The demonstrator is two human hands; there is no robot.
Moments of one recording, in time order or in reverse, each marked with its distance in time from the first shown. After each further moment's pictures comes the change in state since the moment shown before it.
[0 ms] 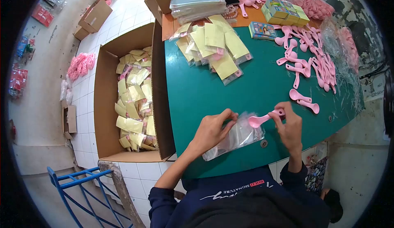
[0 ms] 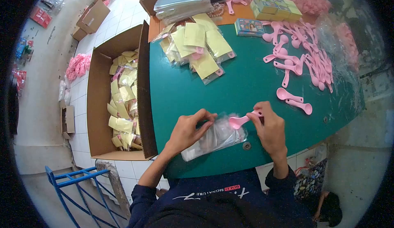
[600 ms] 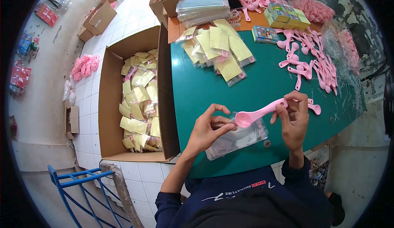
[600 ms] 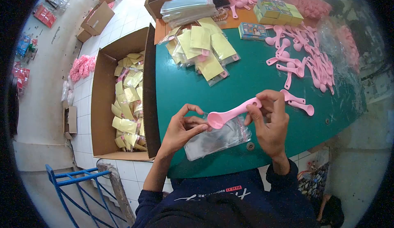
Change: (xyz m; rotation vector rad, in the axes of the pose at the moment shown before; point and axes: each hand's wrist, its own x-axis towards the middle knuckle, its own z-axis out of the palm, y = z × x) left_hand -0.016 0.013 -0.026 -0.633 -0.003 -0.263; right_hand 0.013 -0.043 0.005 0.610 0.139 -0.046
